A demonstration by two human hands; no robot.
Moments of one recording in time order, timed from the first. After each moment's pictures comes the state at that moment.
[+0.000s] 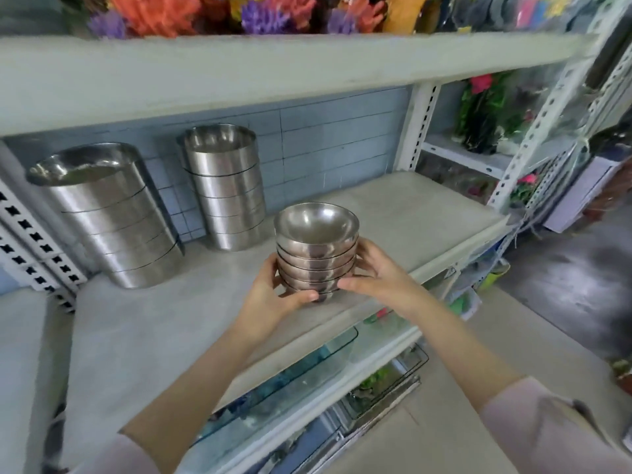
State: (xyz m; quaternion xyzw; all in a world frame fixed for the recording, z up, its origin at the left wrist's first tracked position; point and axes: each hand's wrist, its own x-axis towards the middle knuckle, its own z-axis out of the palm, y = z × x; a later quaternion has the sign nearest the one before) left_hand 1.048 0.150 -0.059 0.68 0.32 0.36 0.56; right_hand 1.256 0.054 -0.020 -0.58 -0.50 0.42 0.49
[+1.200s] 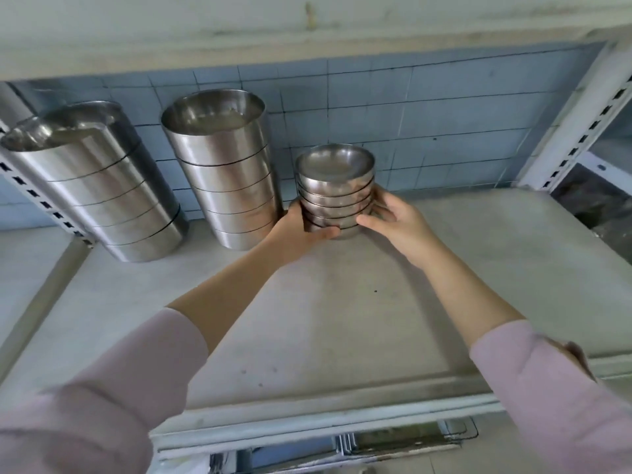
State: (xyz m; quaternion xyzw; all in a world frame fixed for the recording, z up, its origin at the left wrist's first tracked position) left_hand 1.163 0.307 -0.055 0.66 0.57 0.29 0.39; right_hand 1.385 0.292 -0.060 -0.49 -0.58 0.46 0.45
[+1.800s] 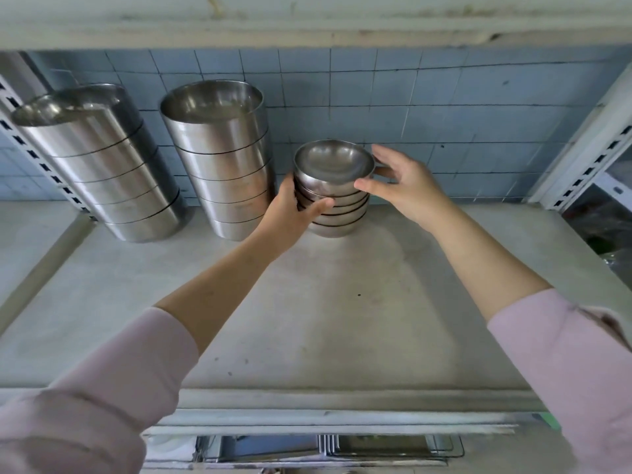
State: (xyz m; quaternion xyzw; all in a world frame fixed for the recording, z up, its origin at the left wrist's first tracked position) left_hand 1.181 0.302 -0.034 0.62 0.59 0.40 0.33; right_hand 1.401 0.322 0.007 -0.49 -0.69 0.35 0.40
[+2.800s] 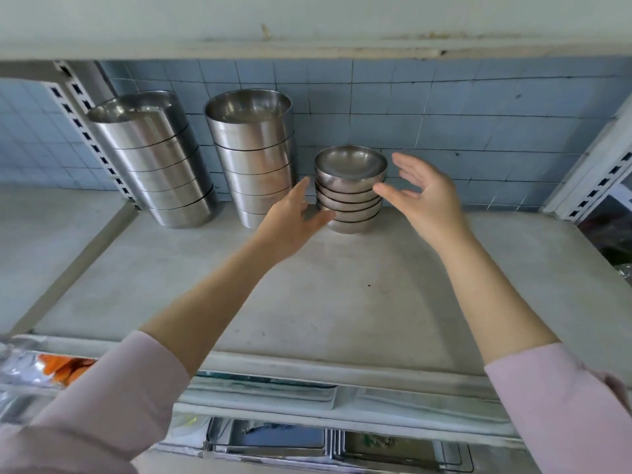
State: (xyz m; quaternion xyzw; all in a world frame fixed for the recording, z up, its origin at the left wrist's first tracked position) left_hand 1.168 0.236 -0.001 0.66 0.64 0.31 0.23; right_hand 1.393 0.261 0.017 -0.49 -0.66 0.31 0.48
